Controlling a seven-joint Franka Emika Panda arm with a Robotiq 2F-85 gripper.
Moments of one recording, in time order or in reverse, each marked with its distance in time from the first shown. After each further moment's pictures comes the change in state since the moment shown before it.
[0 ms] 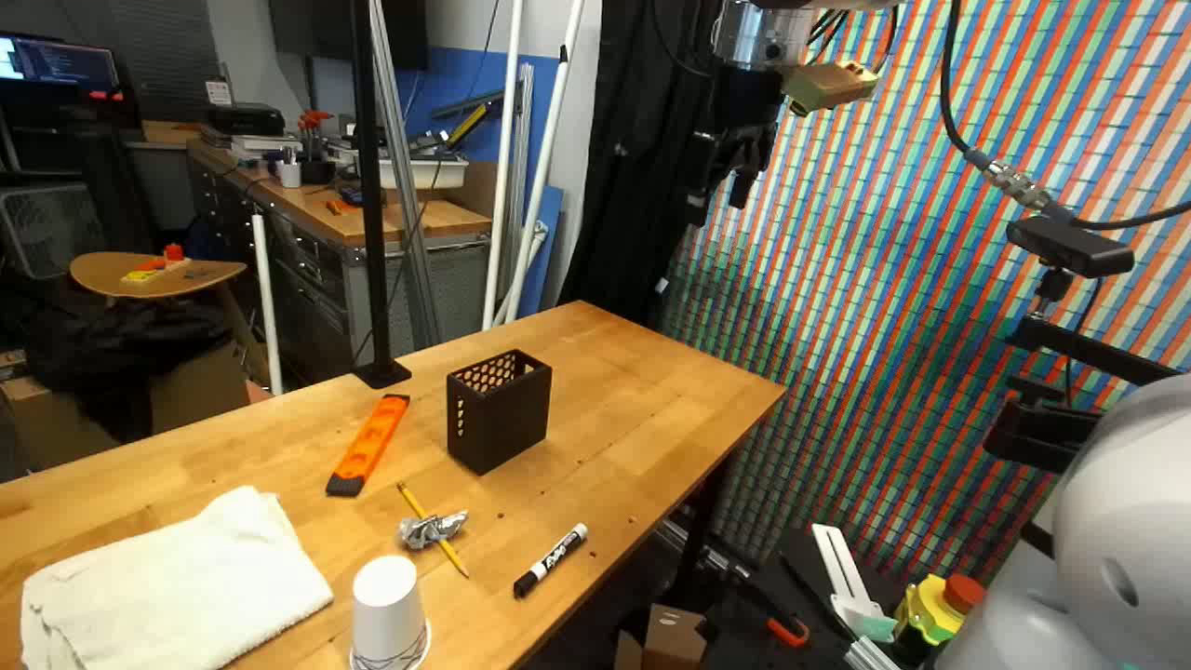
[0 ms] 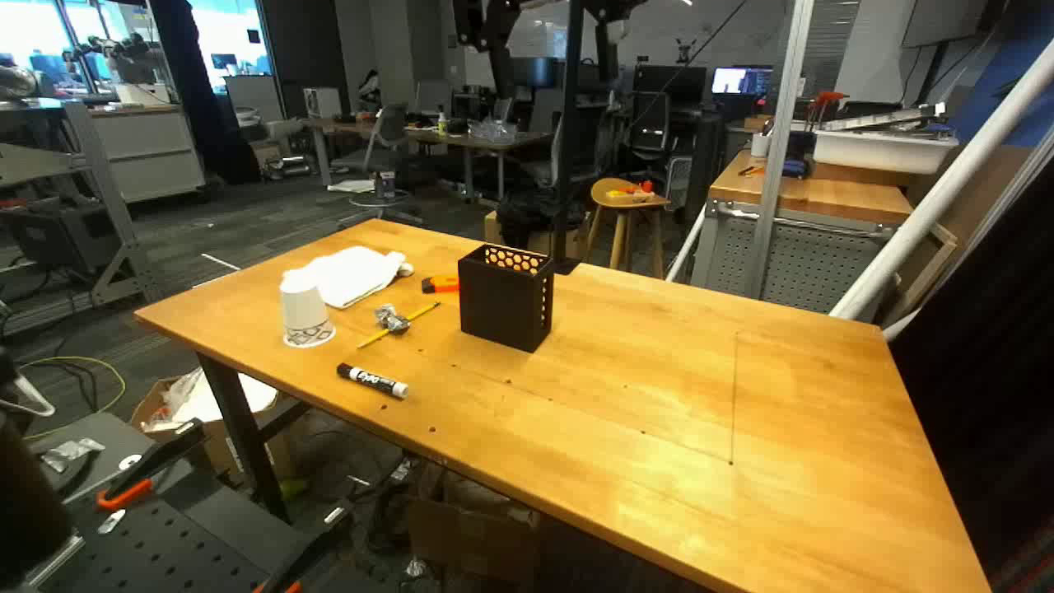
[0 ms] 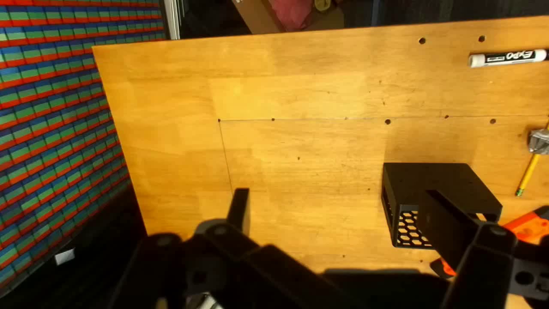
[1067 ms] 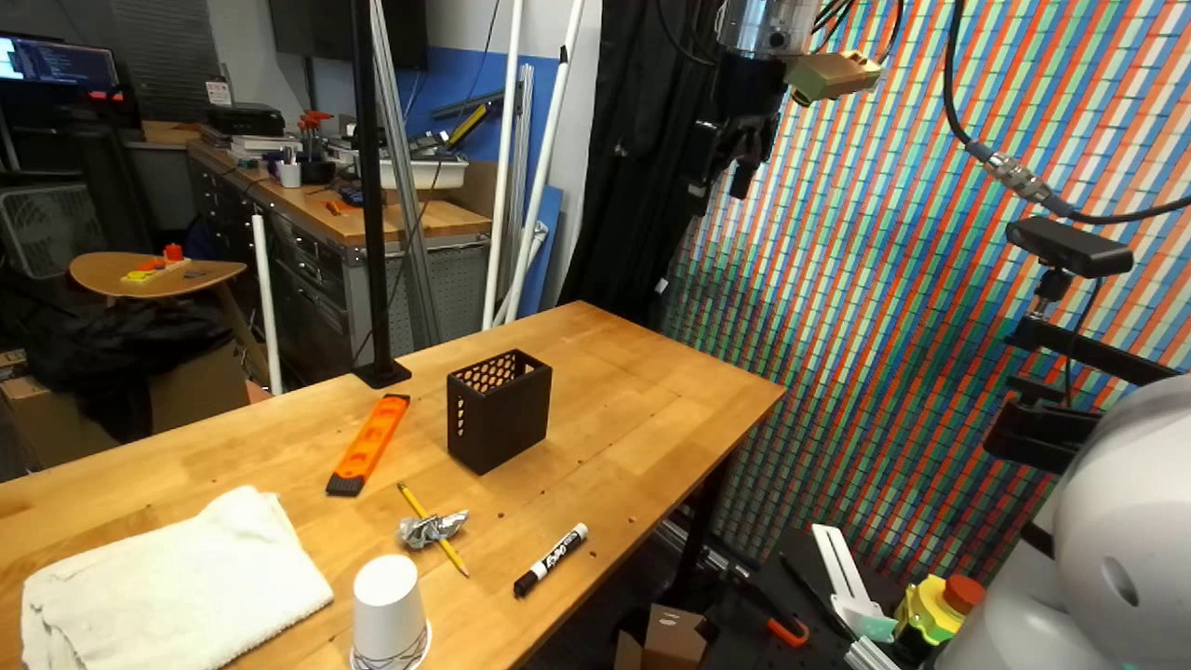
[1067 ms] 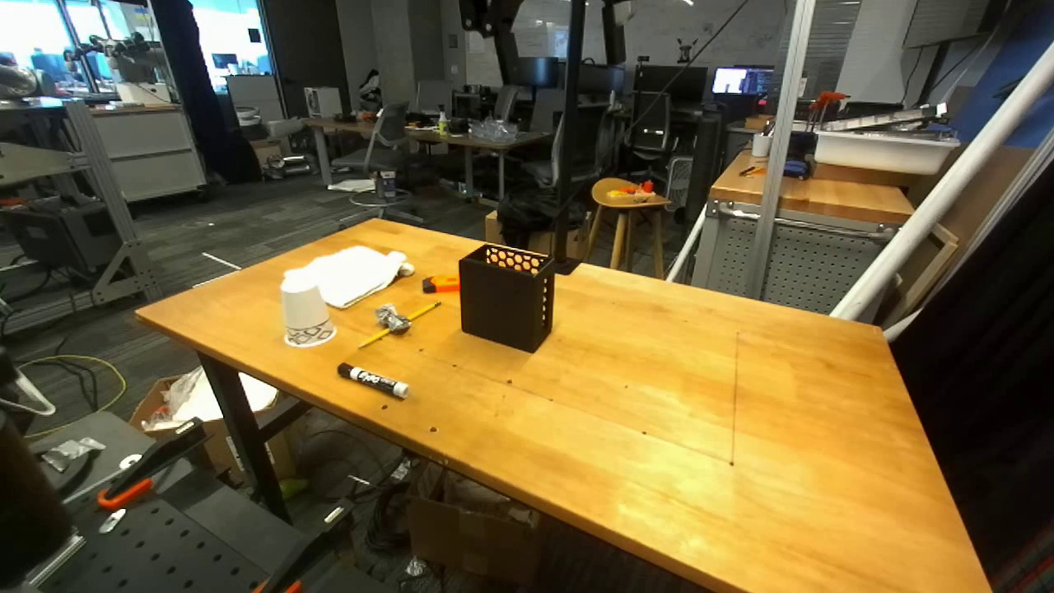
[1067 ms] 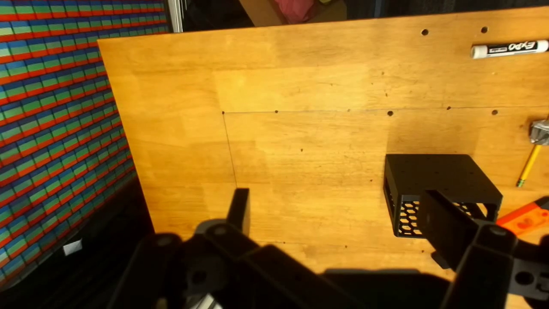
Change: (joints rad) arm 0.000 -0.007 -0.001 0.014 0.000 0.000 0.000
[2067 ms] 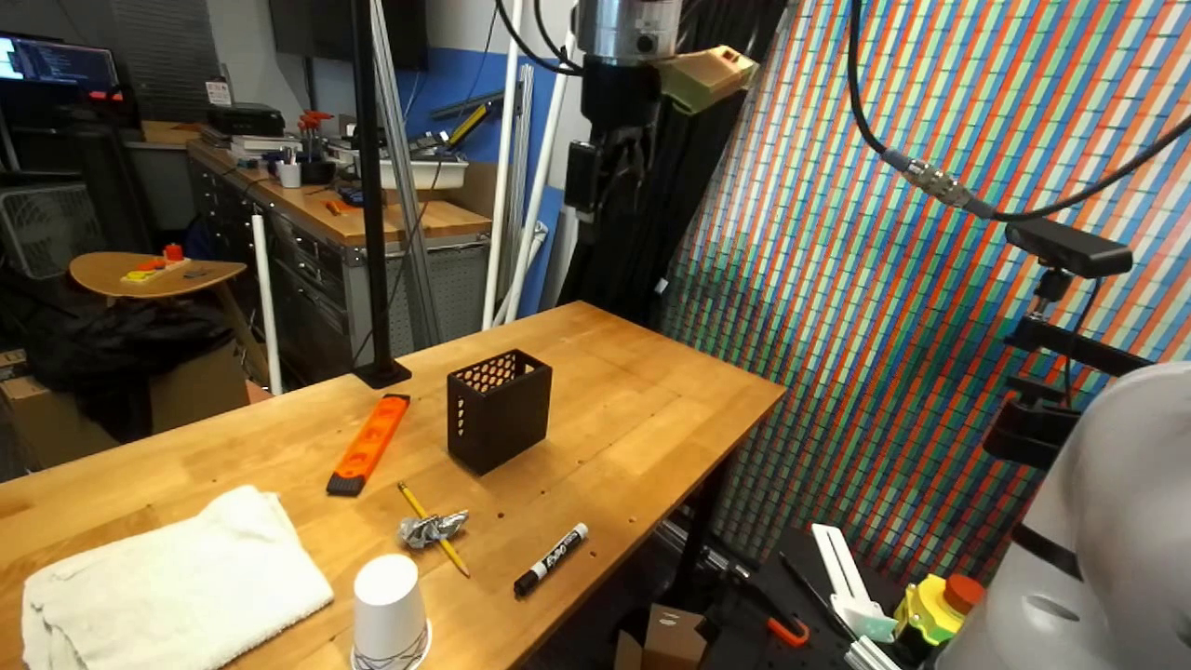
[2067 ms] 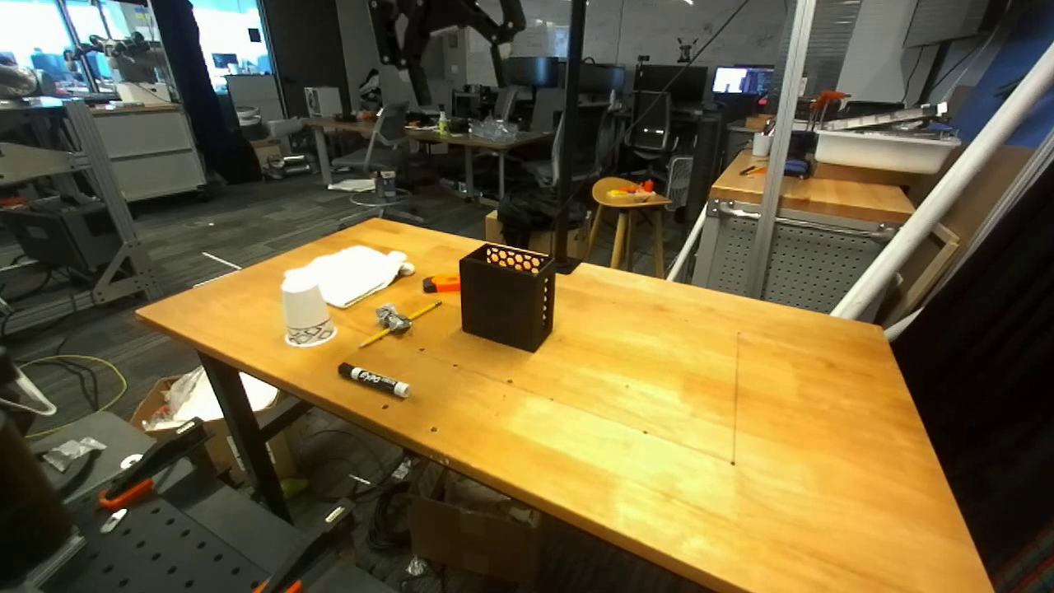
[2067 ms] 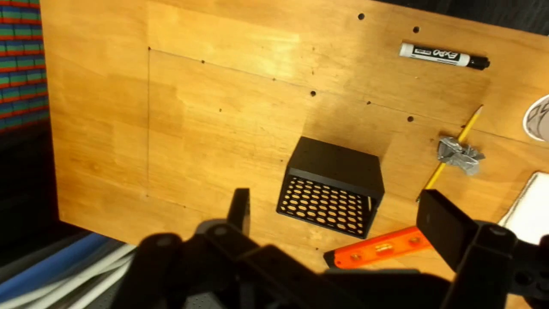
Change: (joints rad) arm 0.155 0.105 0.173 0.029 0.006 0.001 0.043
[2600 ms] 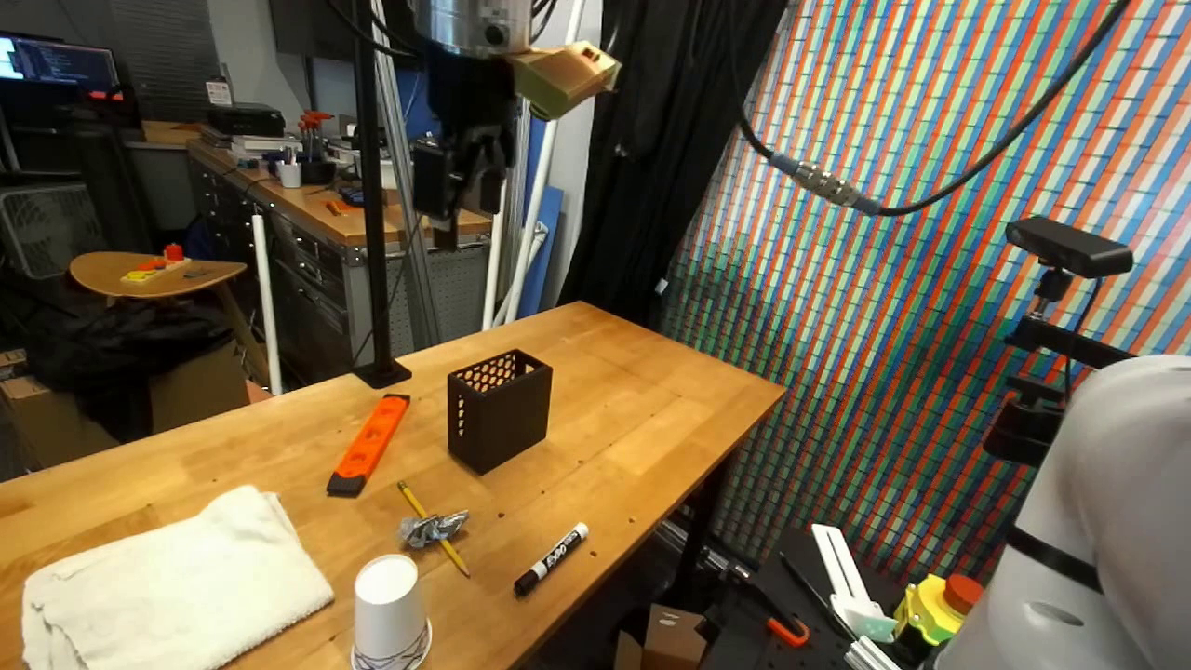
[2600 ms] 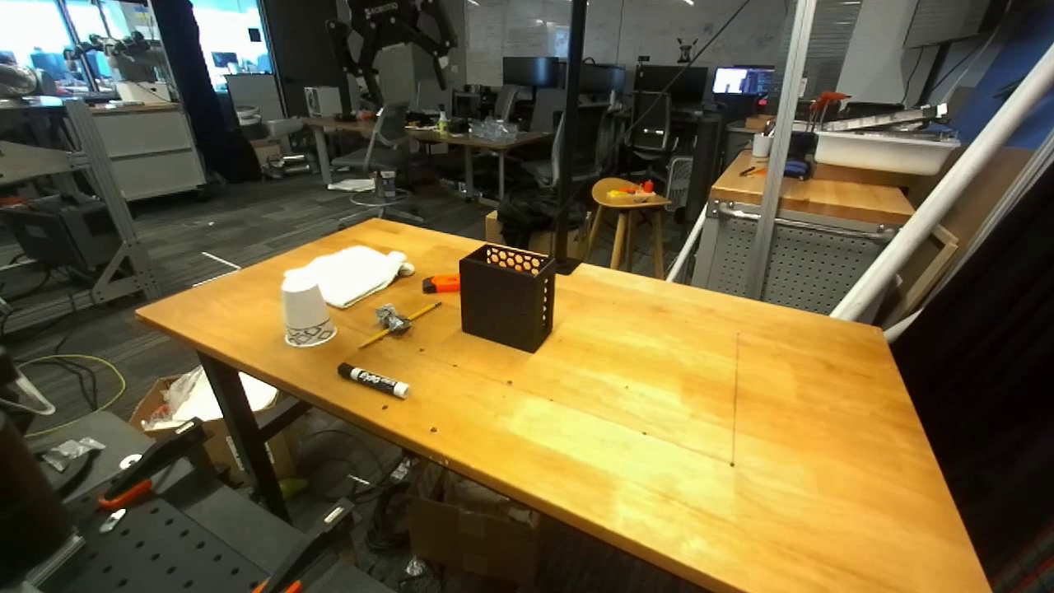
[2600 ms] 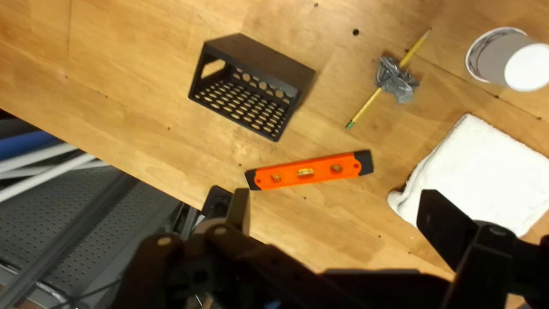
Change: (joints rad) arm 0.122 0.182 0.109 0.133 0.035 0.123 0.009
